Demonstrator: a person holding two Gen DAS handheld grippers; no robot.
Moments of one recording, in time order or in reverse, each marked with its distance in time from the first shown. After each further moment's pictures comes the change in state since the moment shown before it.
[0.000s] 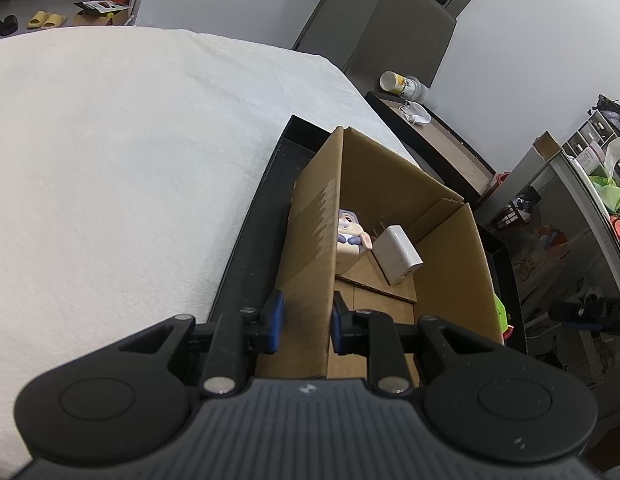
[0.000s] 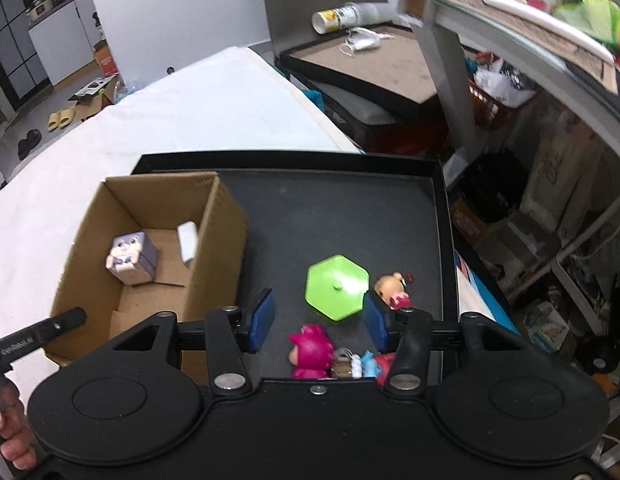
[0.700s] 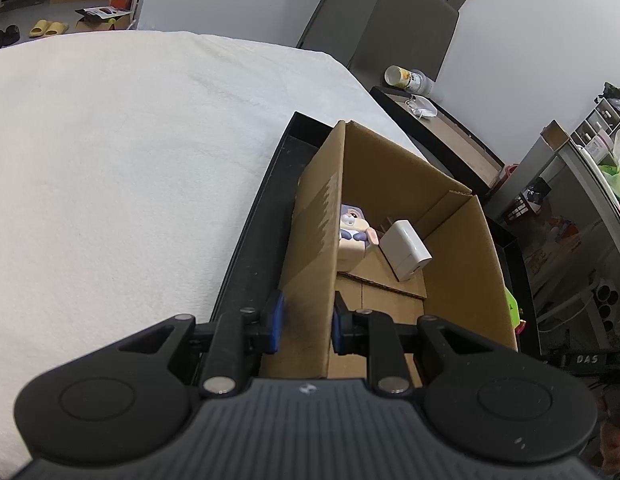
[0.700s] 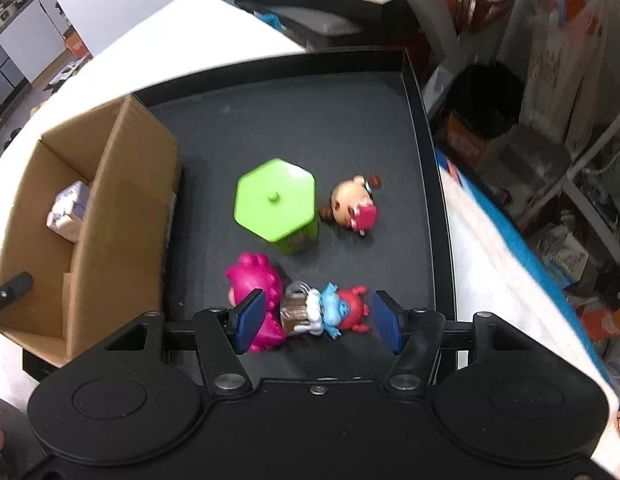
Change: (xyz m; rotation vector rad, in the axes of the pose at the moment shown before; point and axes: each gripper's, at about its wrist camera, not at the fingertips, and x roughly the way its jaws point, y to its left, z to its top) left arm 0.005 -0.006 0.000 0.024 0.006 0.038; right arm 0.056 -0.047 -0.040 0.114 0.166 0.030
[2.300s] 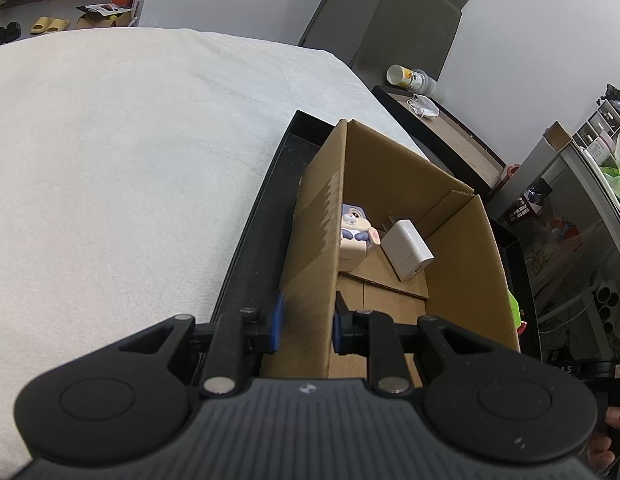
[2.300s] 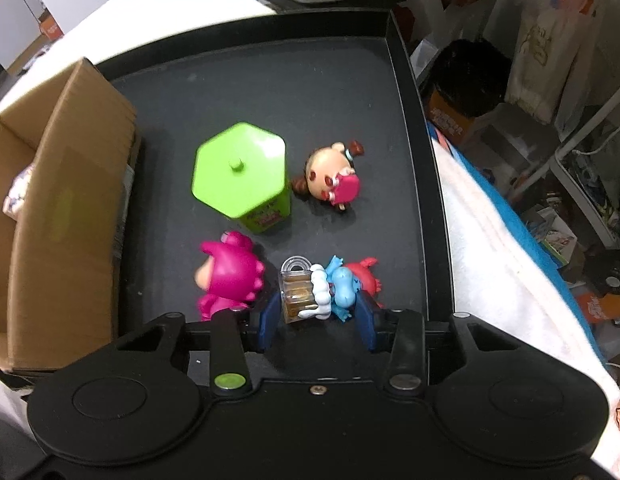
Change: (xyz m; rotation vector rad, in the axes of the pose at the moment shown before) left arm 0.002 0.000 0.000 -0.006 0.005 0.003; right arm 0.017 0.003 -0.001 -0.002 0.036 -0.076
